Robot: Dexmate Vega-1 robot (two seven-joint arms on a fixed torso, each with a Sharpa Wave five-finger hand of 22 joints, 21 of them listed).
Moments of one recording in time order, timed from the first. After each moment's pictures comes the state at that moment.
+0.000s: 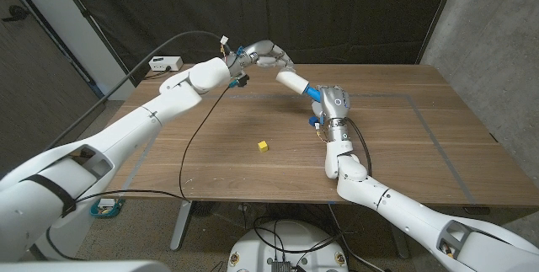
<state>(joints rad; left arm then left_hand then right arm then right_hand) 0.42 0.67 0.71 -1.56 0.02 -0.14 -0.09 1.26 0.17 -0.03 -0.01 0.36 1.00 -0.07 0.24 0.18 1.06 -0.16 0.34 0.22 0.83 -0.09 0.32 0.19 0.34 0.03 0.86 0.21 -0.78 -0.42 -0.84 -1.44 -0.76 -0.51 -0.88 1.03 0.15 0.50 0.10 0.26 0.90 0.03 0.22 0.57 0.95 -0.06 0.97 0.99 0.97 -0.14 1.55 1.24 0.60 -0.05 1.38 0.19</state>
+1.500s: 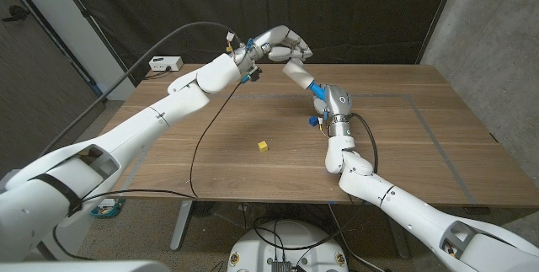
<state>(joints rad) 0.39 0.63 0.74 -1.53 -0.03 -0.41 -0.08 1.34 0.17 -0.10 0.08 0.54 1.09 -0.04 0.25 0.25 1.13 -0.17 0.40 0.40 1.03 -0.17 0.26 0.20 0.36 -0.04 0.92 0.20 -0.80 -0.43 -0.76 -1.49 -0.59 -0.38 -0.82 1.02 0.15 0.53 0.10 0.26 0.90 0.03 0.21 0.57 0.95 -0.06 0.97 0.98 0.97 -0.14 1.55 1.24 0.60 -0.05 1.40 0.19</state>
